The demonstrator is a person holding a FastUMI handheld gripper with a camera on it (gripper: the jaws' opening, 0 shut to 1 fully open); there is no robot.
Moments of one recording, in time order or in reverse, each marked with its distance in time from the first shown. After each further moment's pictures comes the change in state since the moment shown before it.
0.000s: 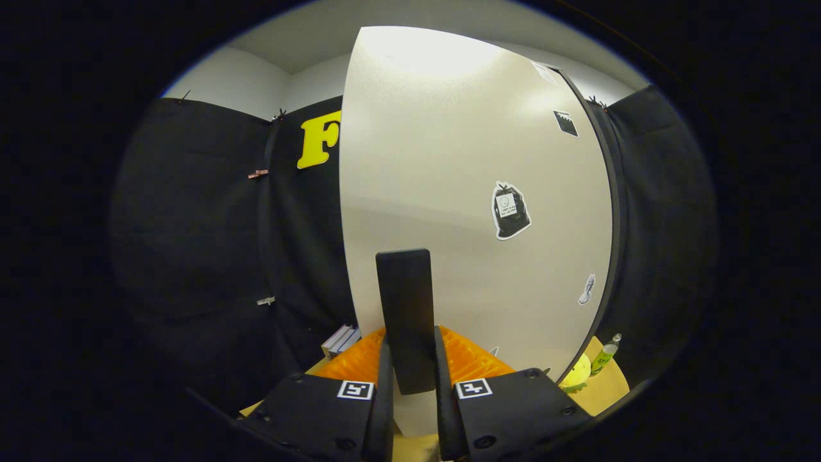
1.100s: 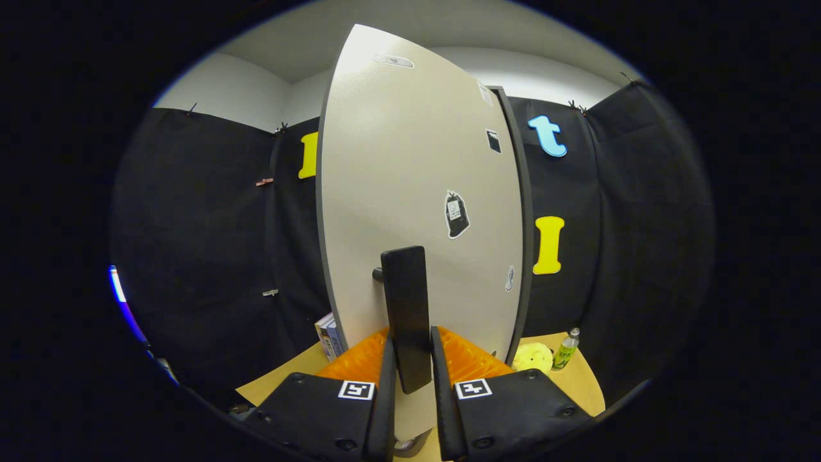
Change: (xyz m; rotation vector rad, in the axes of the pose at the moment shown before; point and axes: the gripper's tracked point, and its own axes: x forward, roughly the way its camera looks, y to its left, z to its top) arm -0.109 -0.080 0.001 -0.003 -0.027 -0.018
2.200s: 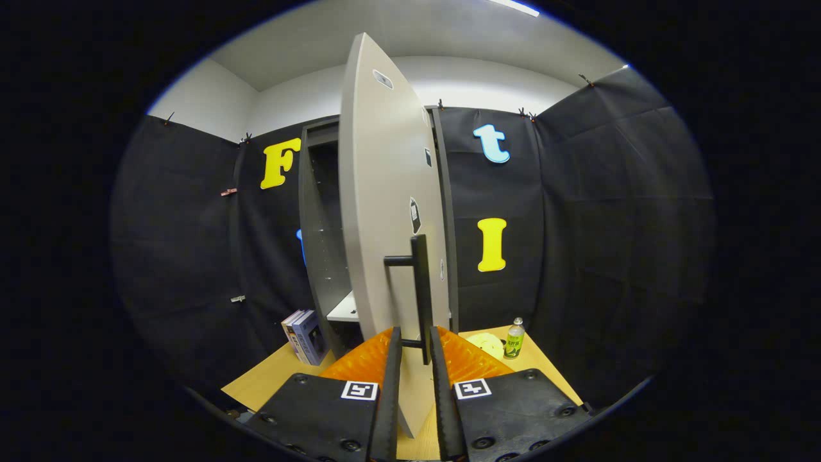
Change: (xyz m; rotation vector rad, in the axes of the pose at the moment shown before) arm -0.084 -0.061 0.002 0.013 -0.056 -0.191
